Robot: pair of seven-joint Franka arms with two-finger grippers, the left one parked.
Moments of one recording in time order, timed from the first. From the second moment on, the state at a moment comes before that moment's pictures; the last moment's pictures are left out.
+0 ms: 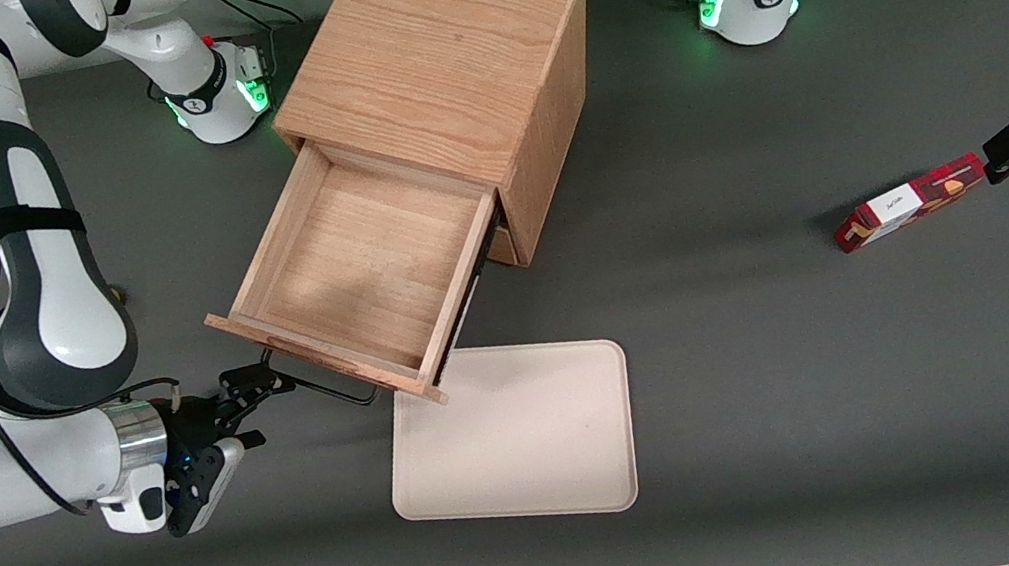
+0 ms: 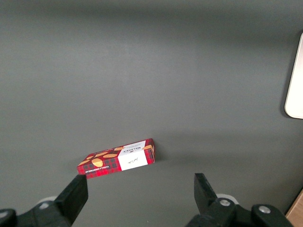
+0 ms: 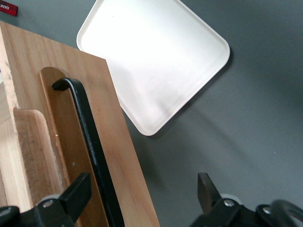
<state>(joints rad) 0.11 0.67 0.01 -1.18 0.46 1.63 -0.63</state>
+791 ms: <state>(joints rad) 0.14 0.69 0.03 -1.18 0.45 1.63 -0.63</state>
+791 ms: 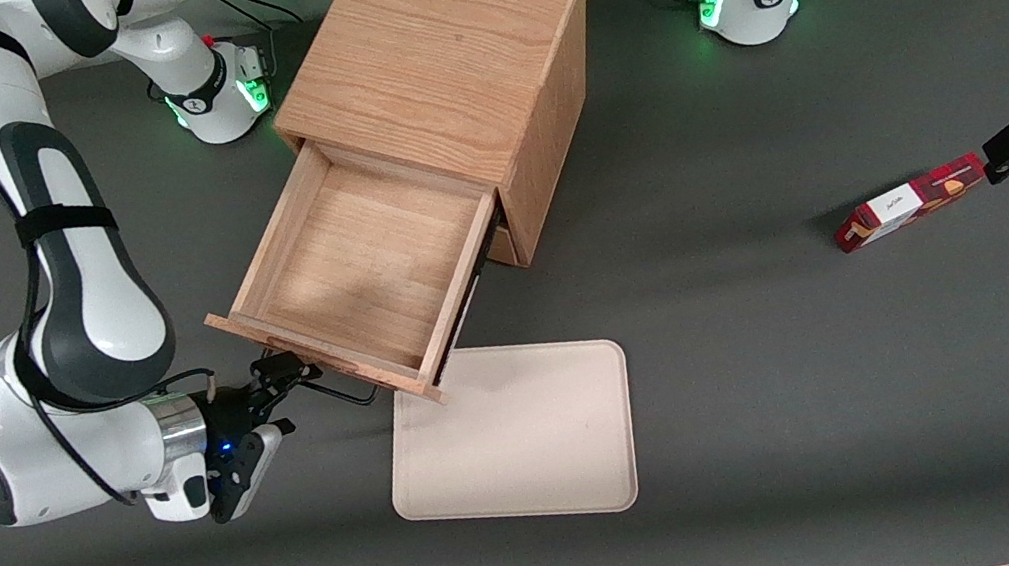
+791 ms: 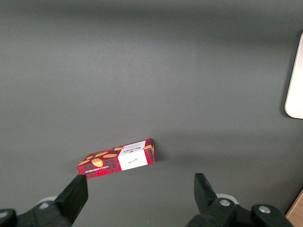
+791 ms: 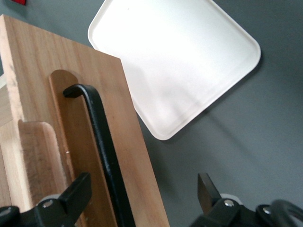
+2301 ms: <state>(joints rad) 0.15 0.62 0.17 -1.32 0.31 1.62 -0.62</state>
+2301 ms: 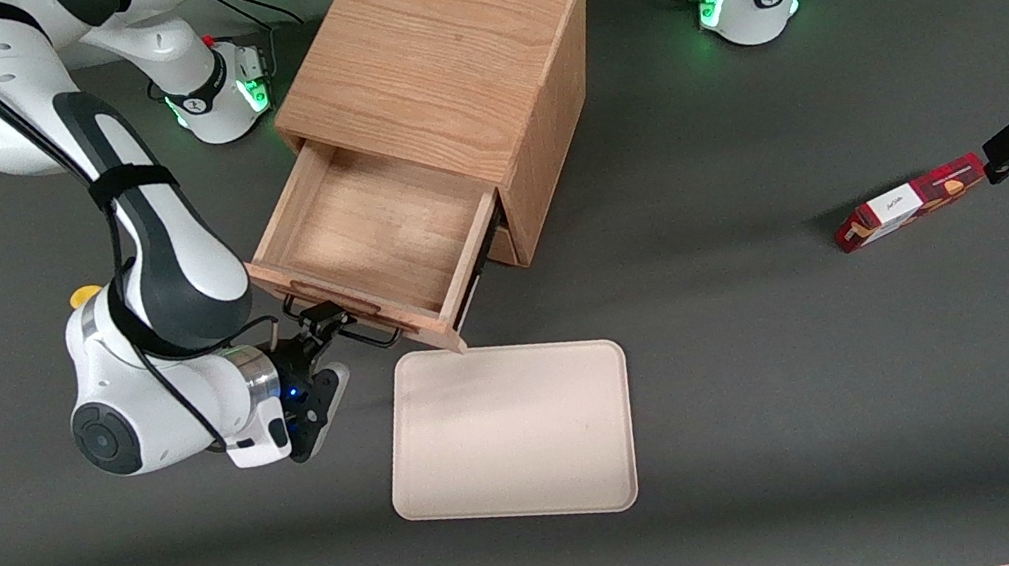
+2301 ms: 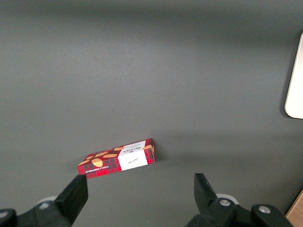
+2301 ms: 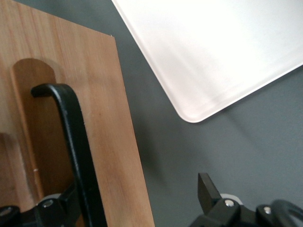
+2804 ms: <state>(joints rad) 0.15 0.53 0.23 -1.45 0.31 1.67 -0.55</state>
